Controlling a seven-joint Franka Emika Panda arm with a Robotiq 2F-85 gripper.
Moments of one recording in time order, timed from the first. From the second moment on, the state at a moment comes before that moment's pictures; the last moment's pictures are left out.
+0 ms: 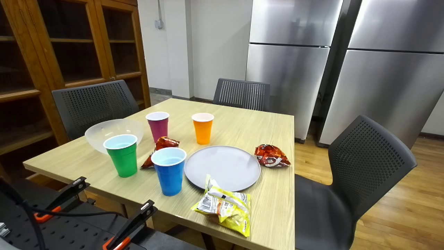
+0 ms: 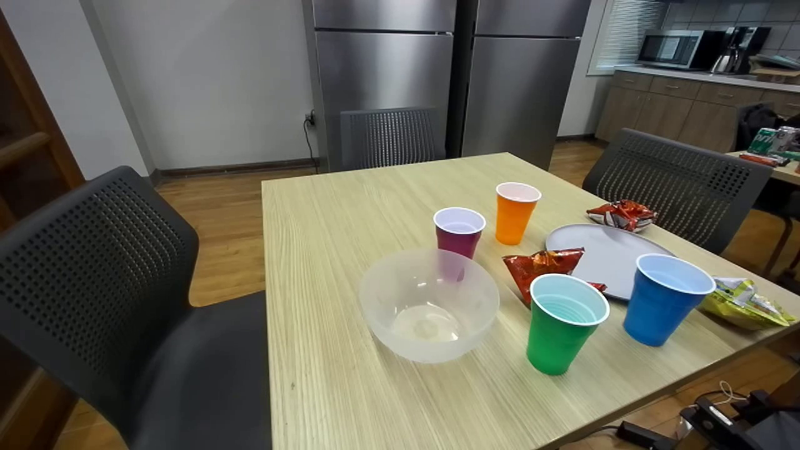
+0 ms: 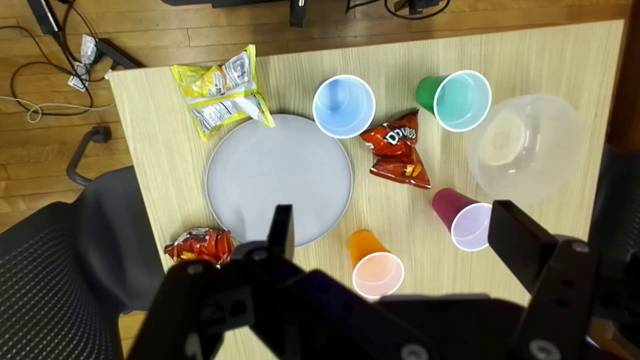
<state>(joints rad) -0.08 -0.61 -0.26 -2.28 -0.04 1.66 -0.26</state>
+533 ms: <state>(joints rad) -0.07 -0.48 -0.24 -2.34 0.03 1.95 -0.26</state>
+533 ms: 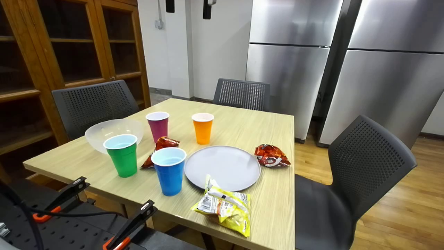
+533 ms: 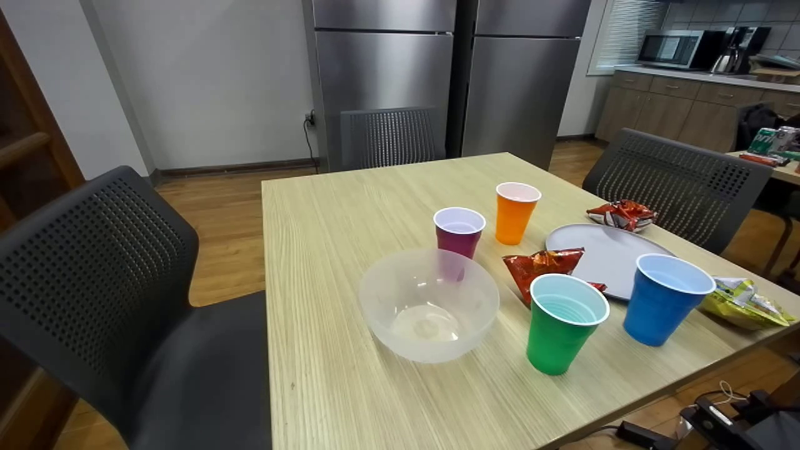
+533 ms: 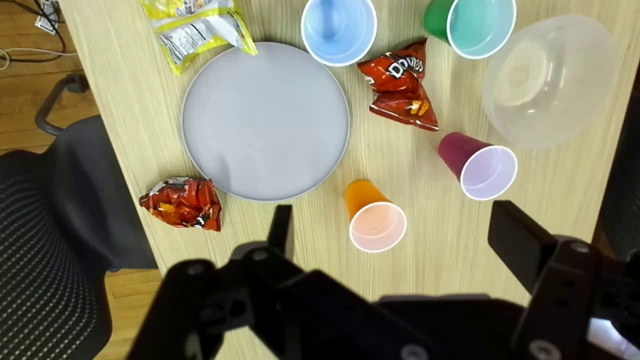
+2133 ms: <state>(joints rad) -0.07 -0.32 -0.19 -2.33 0.05 2.12 -0.21</state>
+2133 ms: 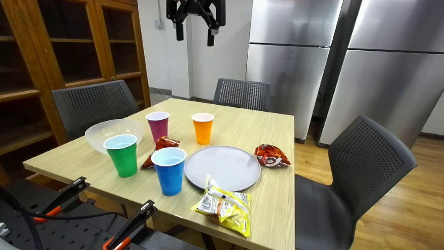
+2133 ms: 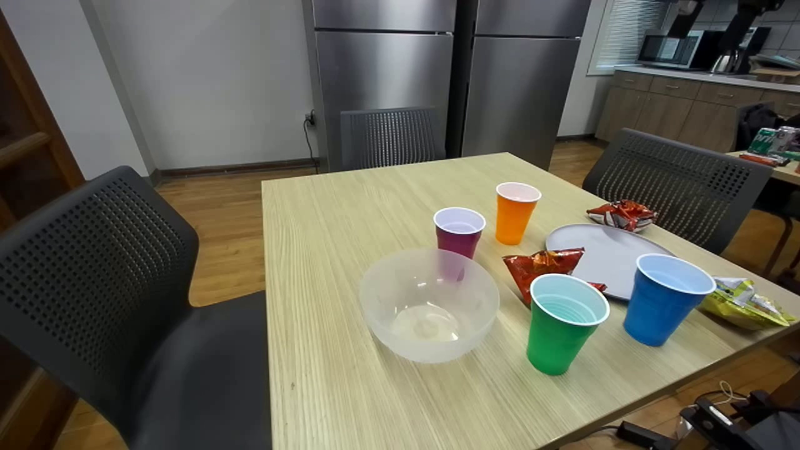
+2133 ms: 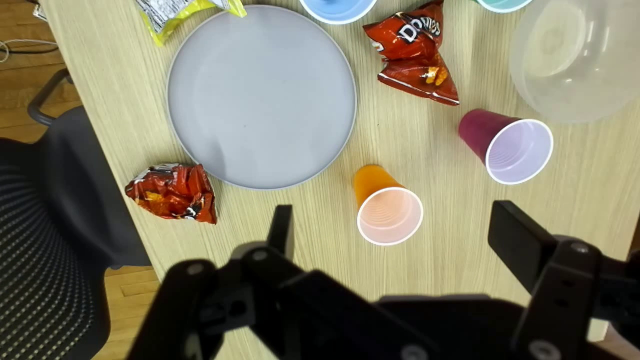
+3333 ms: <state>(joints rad) -0.07 -0.26 -0.19 -2.33 0.08 2.21 -0.21</state>
